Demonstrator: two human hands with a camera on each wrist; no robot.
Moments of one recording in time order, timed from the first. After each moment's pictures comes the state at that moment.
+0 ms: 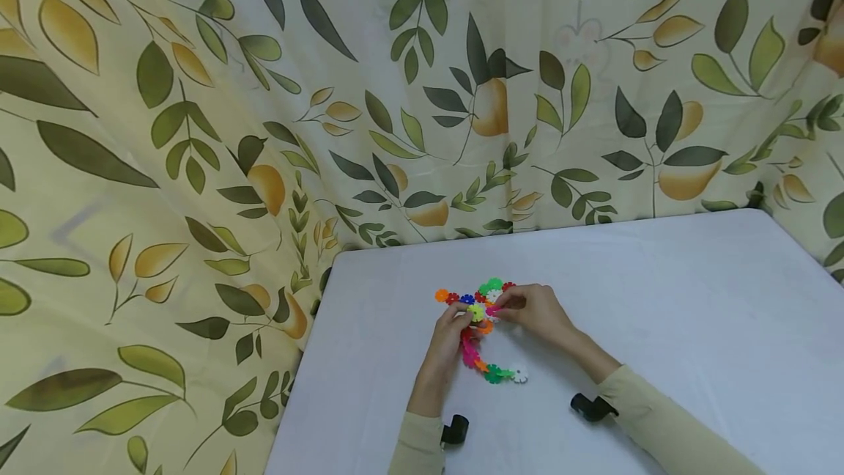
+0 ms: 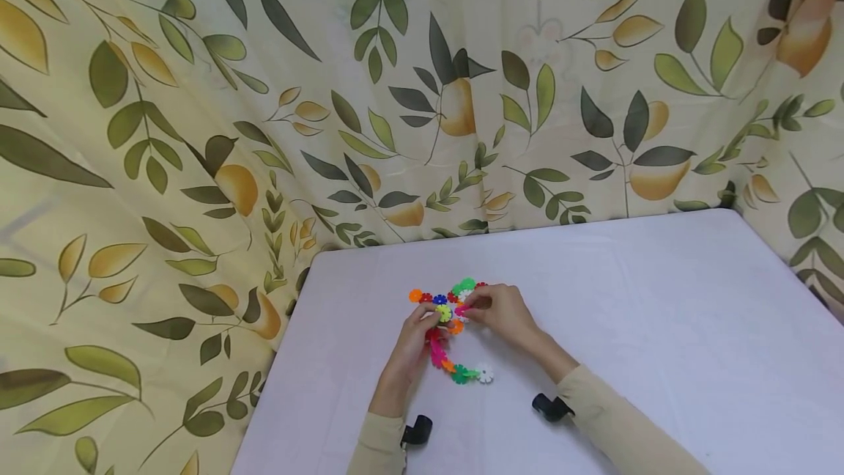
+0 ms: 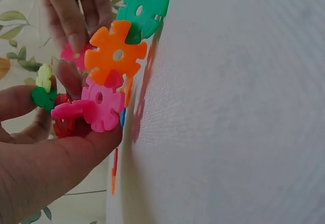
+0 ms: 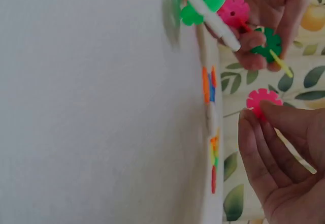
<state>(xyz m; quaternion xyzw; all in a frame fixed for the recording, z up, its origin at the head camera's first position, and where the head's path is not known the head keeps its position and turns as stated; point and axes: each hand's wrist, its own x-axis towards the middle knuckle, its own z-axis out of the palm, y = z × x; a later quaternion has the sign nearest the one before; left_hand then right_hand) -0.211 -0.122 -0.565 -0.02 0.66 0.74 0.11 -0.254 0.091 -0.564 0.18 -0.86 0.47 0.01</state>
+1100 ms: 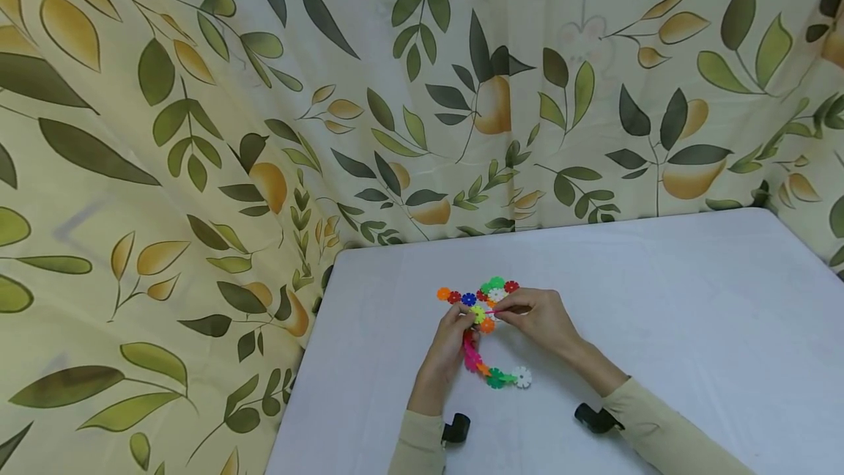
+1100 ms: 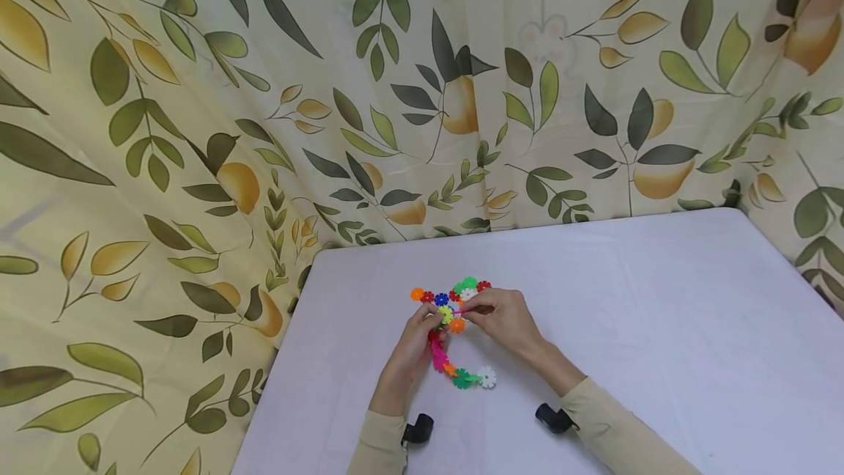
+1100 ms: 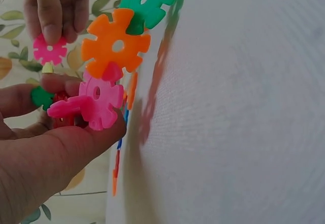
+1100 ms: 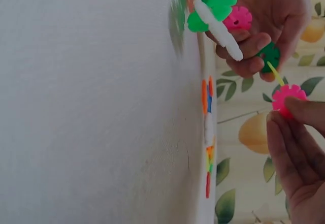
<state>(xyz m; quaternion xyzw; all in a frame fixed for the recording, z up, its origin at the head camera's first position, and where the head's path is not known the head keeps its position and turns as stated) -0.212 -0.123 -0.566 -0.02 0.64 0.75 0.14 -0.234 0.085 -0.559 0.27 -0.79 0.53 0.14</state>
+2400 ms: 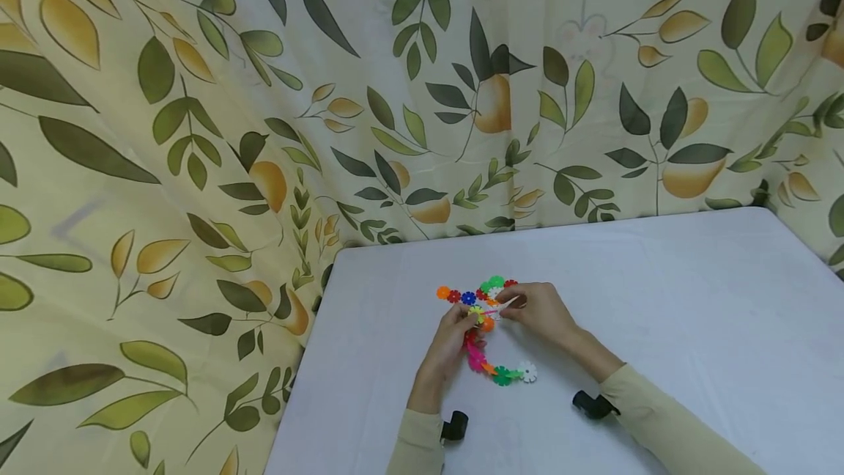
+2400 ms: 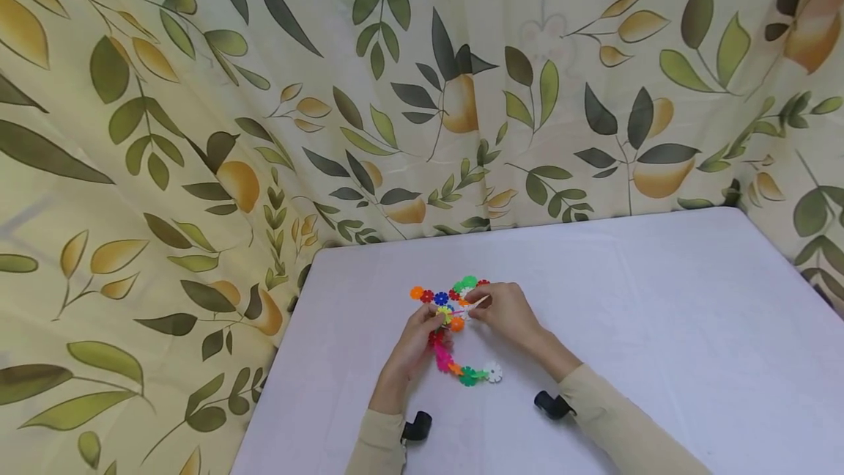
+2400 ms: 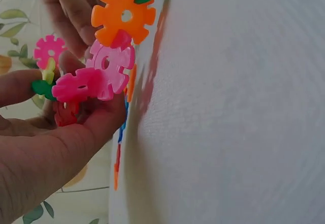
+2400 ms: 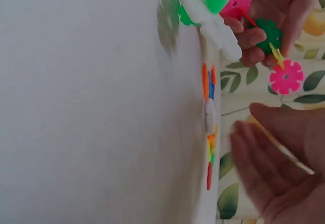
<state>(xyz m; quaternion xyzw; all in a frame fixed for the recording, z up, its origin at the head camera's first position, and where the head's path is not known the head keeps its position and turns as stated) -0.210 -0.126 -0.566 0.01 0.66 0.74 0.14 -0.251 0.089 -0.561 0.20 -0.86 0.46 0.03</state>
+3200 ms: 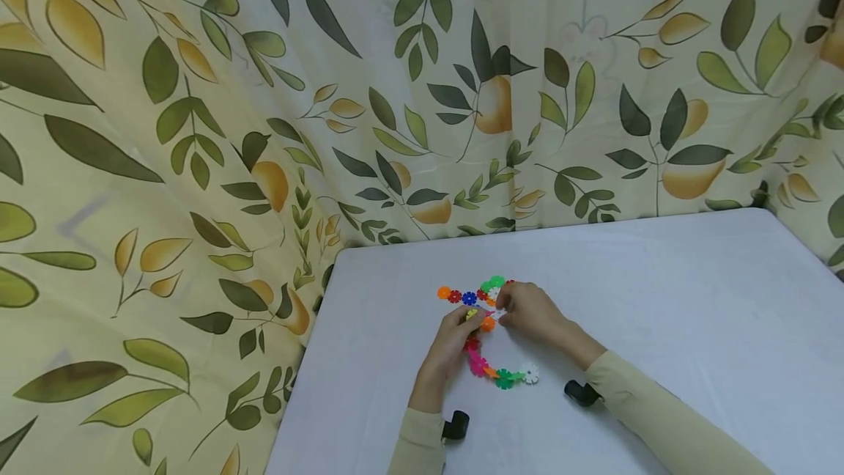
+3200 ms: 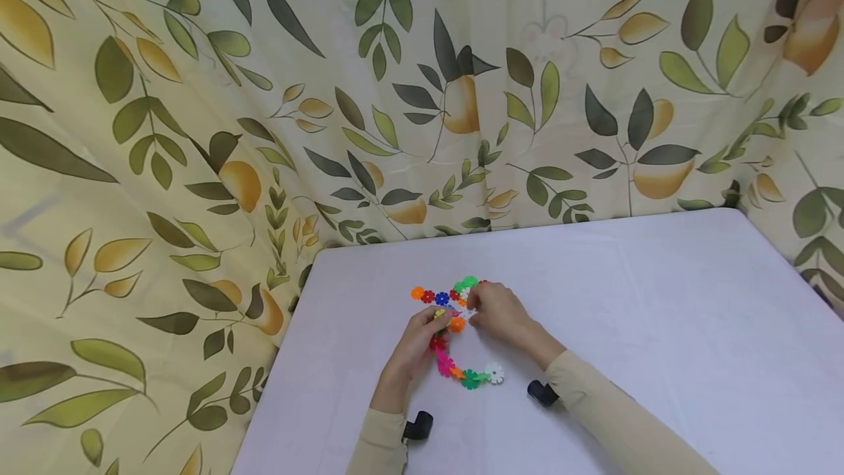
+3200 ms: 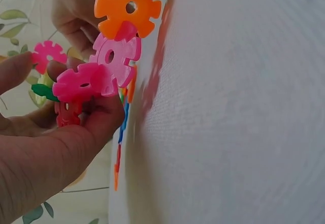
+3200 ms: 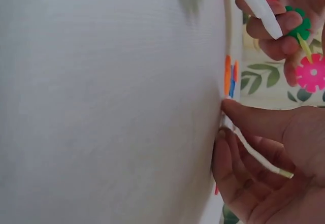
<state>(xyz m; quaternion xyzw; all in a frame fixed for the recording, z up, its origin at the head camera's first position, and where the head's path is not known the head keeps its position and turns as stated) -0.210 -0.125 -0.565 0.02 0.69 0.71 0.14 -0.267 0.077 -0.563 0.20 -0.92 0.34 -0.02</state>
